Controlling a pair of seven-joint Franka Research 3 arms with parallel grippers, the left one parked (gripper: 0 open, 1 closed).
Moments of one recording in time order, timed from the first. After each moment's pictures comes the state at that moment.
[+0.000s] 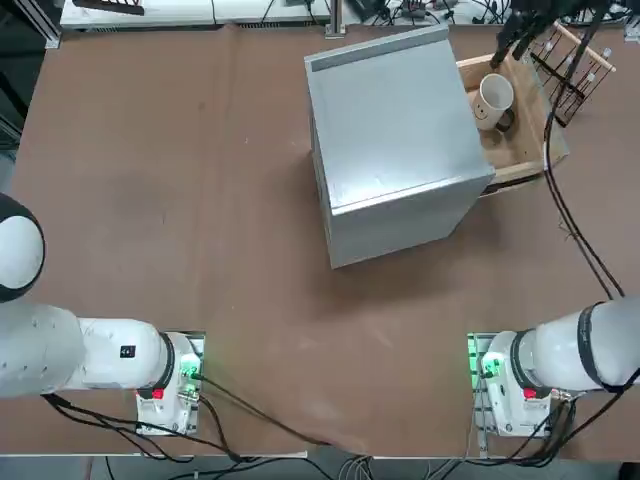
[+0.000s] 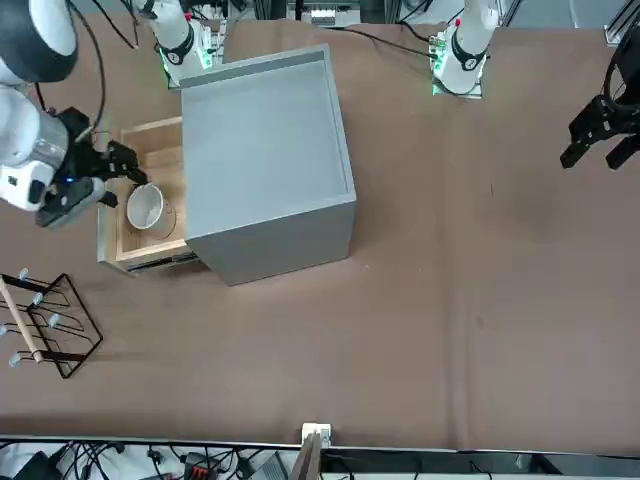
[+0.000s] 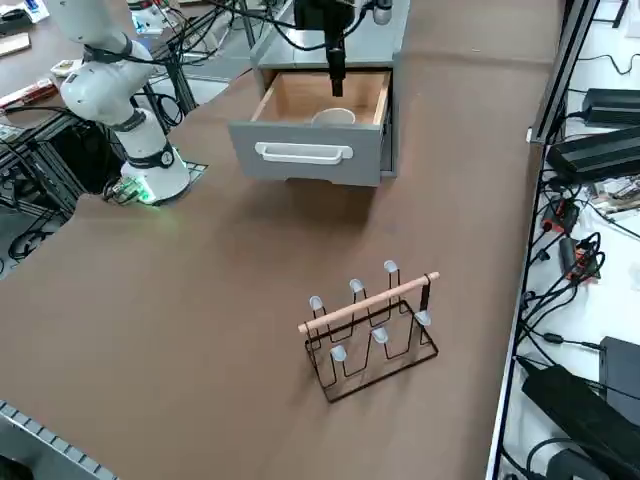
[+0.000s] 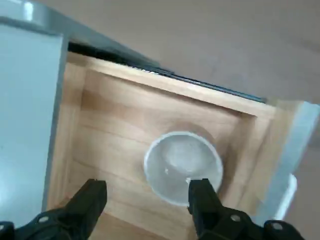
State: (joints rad) arm 0.11 0.08 -0.03 -1.74 0.19 1.72 -0.43
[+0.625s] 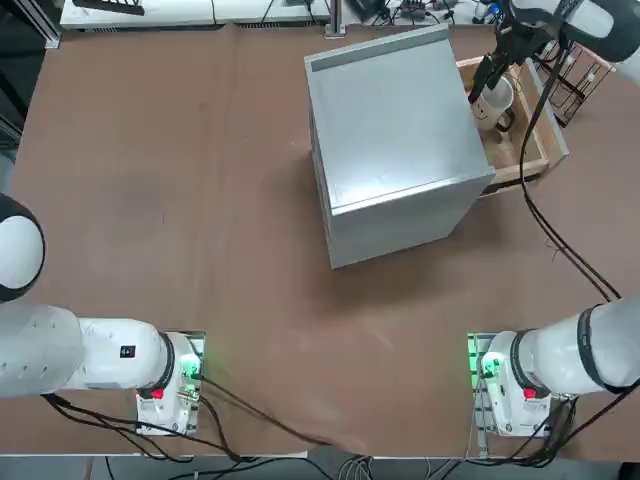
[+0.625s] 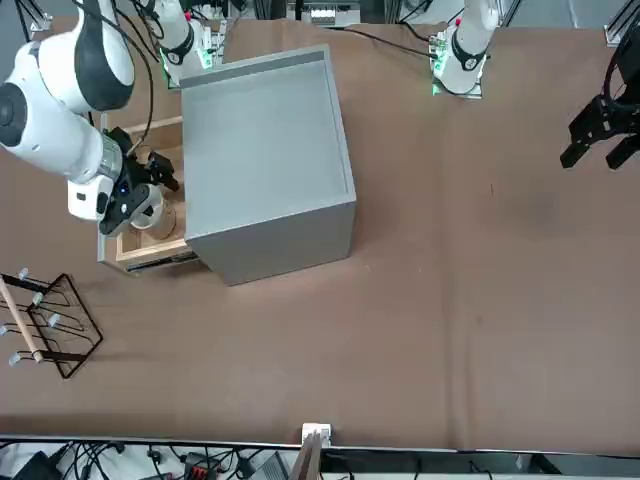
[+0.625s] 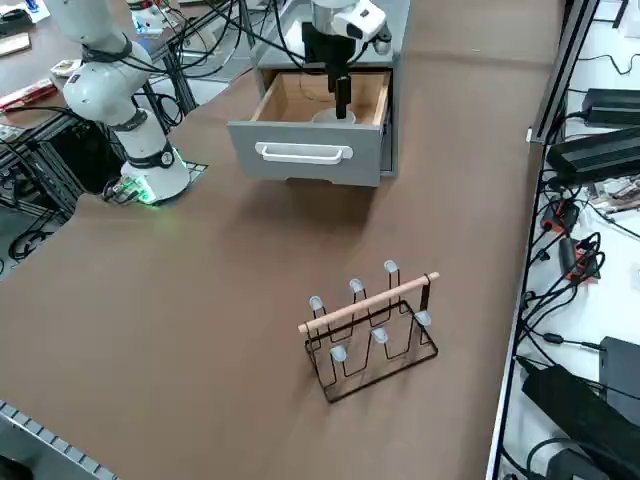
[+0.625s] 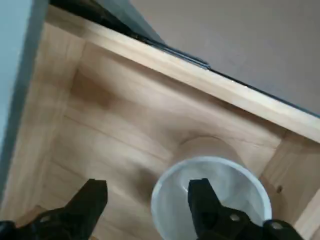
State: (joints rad) arm 0.17 0.08 -0.03 -1.92 0.16 1.88 -0.52
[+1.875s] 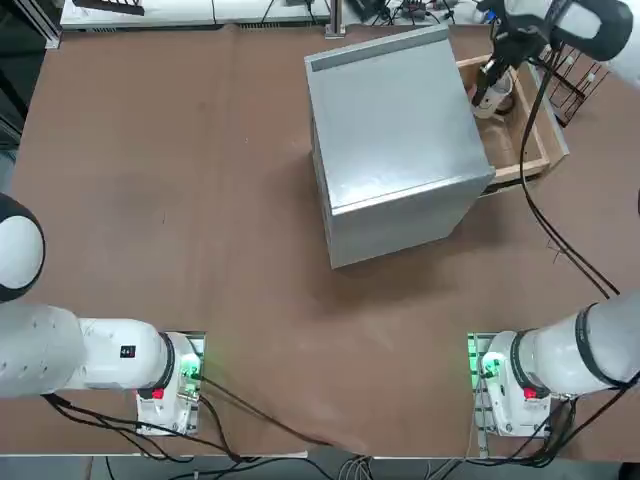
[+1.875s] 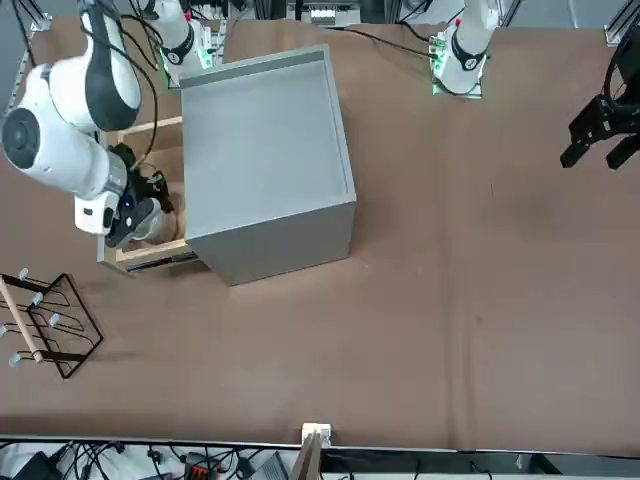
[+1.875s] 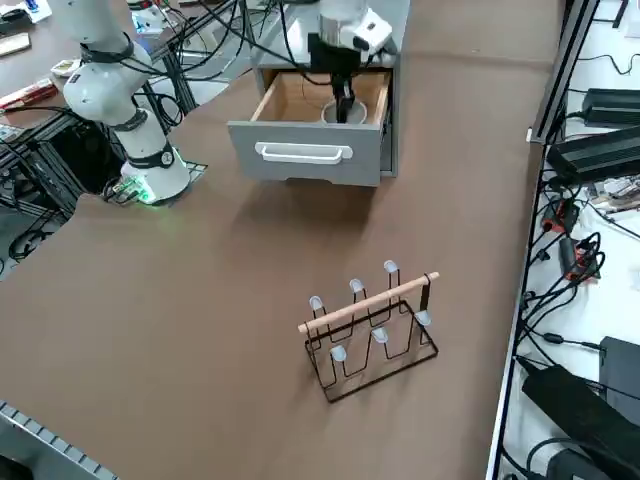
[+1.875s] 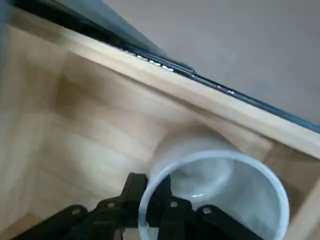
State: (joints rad) arm 0.18 0.13 -0.04 -1.84 0.15 1.83 -0.50
